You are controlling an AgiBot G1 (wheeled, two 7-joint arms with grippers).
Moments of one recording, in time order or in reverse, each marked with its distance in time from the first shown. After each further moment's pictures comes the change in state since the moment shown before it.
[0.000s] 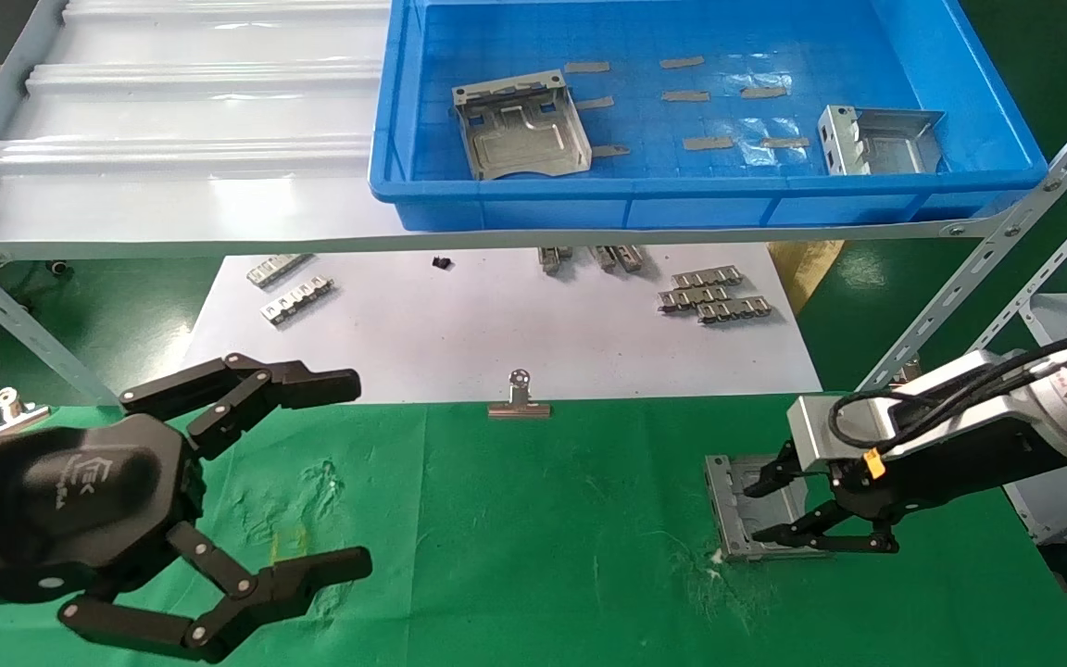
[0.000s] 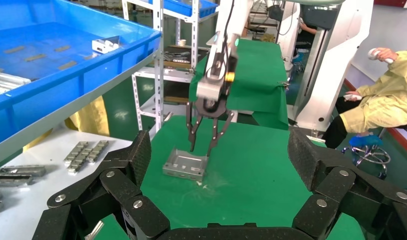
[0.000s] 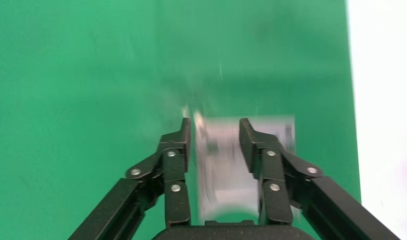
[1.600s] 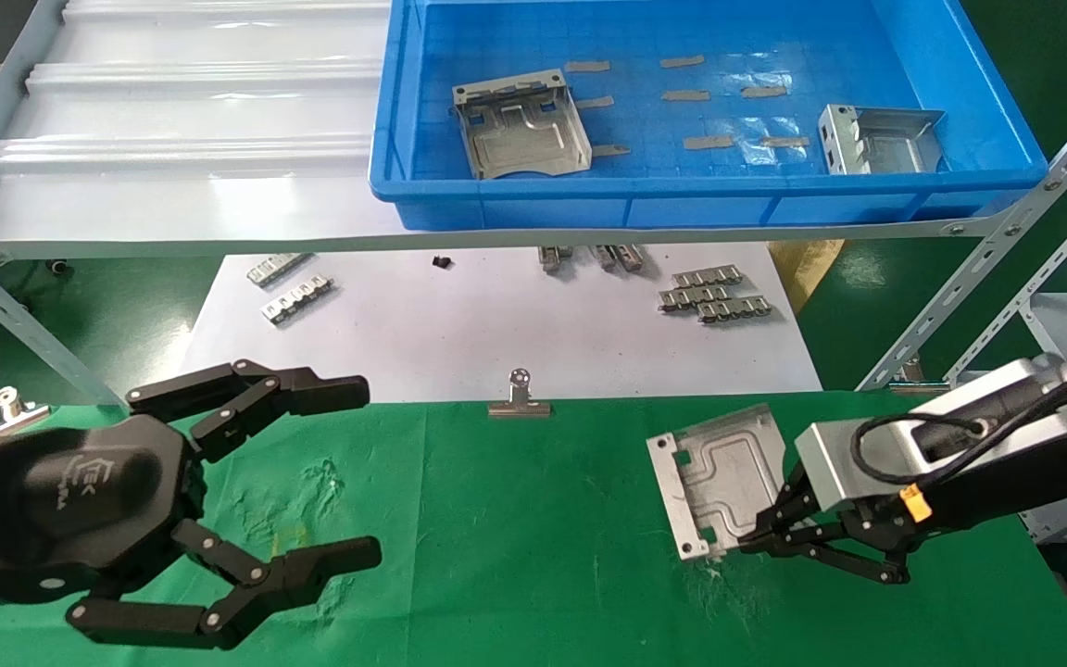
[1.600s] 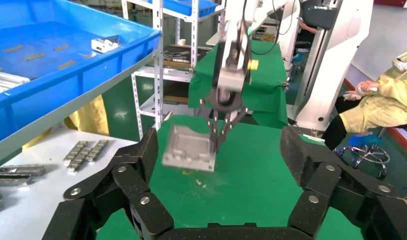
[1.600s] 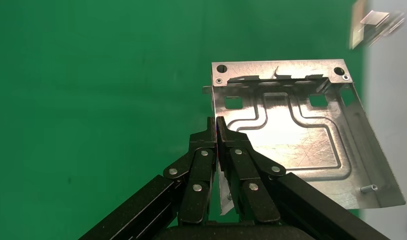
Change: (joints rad) left arm 0.000 0.000 0.000 0.000 0.000 0.000 0.000; right arm 0.051 0.092 0.027 0.255 -0.005 -0.044 0.092
